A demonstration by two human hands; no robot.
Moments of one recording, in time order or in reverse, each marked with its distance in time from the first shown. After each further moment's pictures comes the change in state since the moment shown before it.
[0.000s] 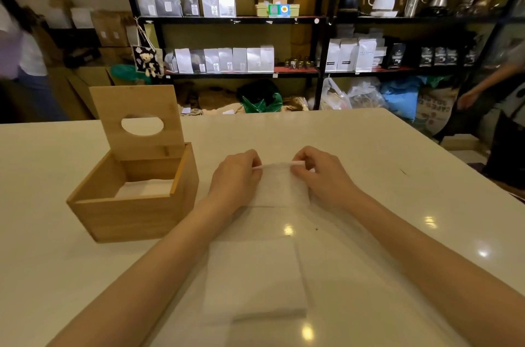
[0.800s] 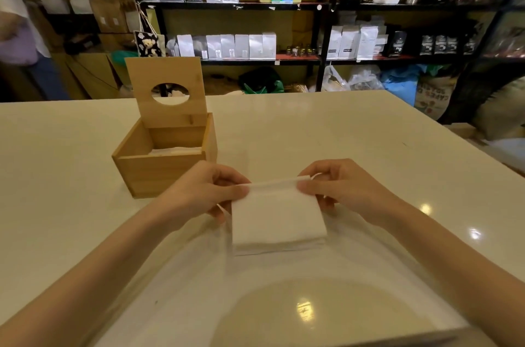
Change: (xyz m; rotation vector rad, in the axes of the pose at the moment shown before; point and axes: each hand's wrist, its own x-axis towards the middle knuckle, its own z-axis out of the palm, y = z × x) left_hand -0.111 -0.021 -0.075 -0.550 -0.376 -0.237; right_hand -0.094 -0.055 -0.004 0.417 -0.274 0.217
